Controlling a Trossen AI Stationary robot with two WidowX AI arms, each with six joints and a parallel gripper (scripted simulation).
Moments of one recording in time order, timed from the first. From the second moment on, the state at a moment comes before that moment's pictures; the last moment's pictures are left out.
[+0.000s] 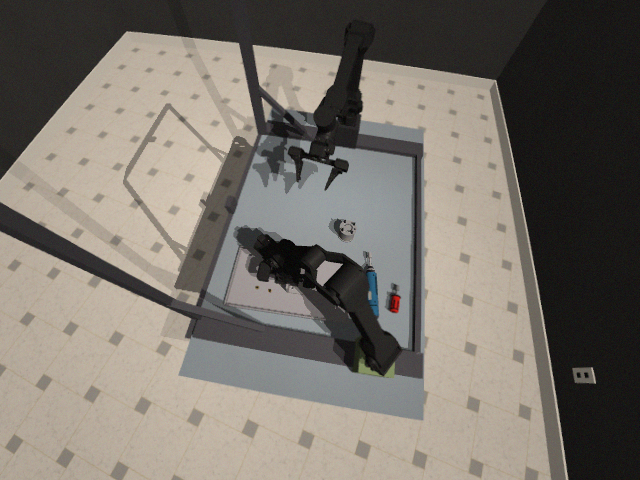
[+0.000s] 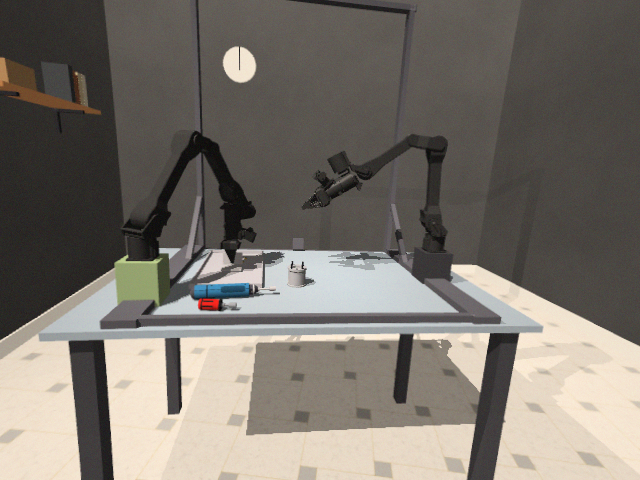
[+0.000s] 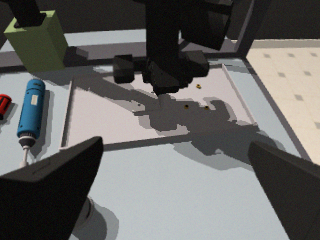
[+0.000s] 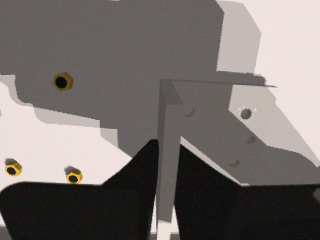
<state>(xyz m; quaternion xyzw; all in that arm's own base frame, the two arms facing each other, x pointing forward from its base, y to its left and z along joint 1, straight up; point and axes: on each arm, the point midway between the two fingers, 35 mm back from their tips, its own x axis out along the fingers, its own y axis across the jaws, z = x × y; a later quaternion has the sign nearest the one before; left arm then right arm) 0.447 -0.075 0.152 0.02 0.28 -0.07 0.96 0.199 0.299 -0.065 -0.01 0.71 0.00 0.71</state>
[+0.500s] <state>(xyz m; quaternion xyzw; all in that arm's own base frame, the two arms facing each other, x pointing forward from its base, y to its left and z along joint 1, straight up) 0.447 -0.075 0.152 0.02 0.28 -0.07 0.96 0.200 0.300 -0.065 0.00 0.71 0.00 0.71</state>
